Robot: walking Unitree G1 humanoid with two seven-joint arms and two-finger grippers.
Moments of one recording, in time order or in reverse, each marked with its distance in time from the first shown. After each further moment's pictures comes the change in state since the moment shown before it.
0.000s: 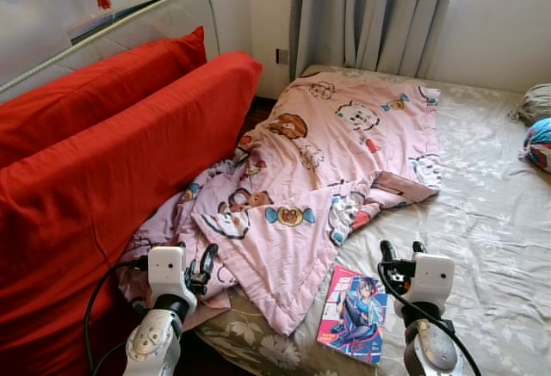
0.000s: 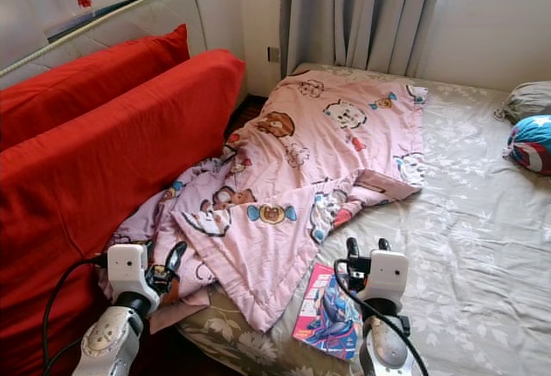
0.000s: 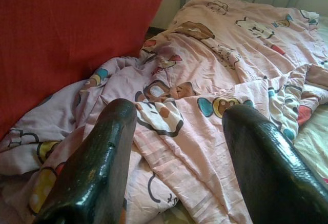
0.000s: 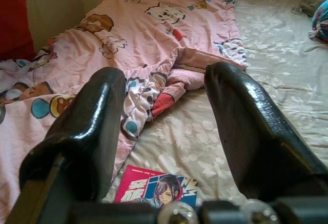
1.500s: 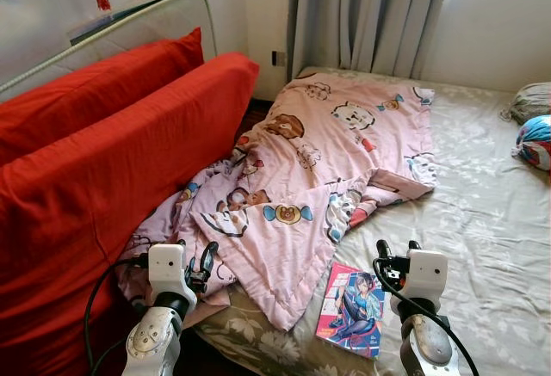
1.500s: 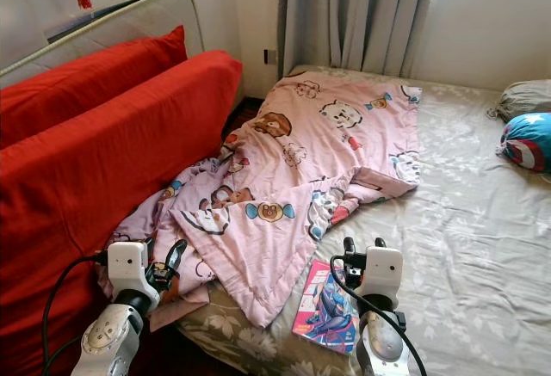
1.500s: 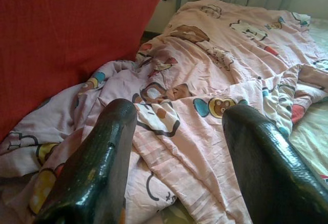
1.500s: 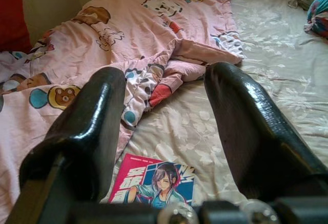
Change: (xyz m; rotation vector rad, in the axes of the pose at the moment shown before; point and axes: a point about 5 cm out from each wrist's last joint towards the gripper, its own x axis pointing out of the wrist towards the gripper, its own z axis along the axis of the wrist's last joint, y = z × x) left arm 0.002 0.000 0.002 0.008 -0.006 -0.006; right arm 0.004 0.004 -0.003 -0.015 0.043 0.004
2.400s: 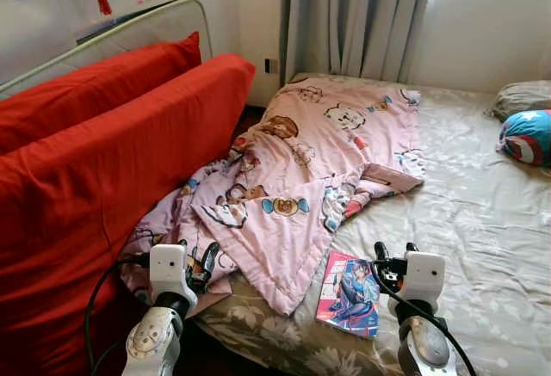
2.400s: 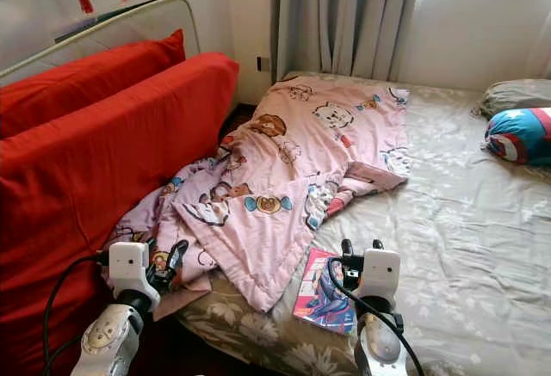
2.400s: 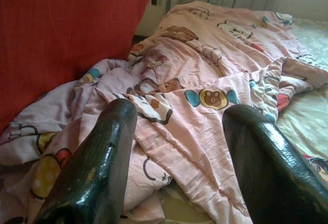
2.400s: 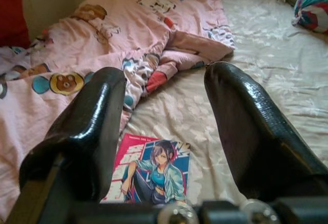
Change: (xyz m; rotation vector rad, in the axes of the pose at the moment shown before) left arm 0.000 -0.001 0.000 0.005 0.003 -0.015; right arm -0.001 0.002 -0.003 -0.002 0.009 0.003
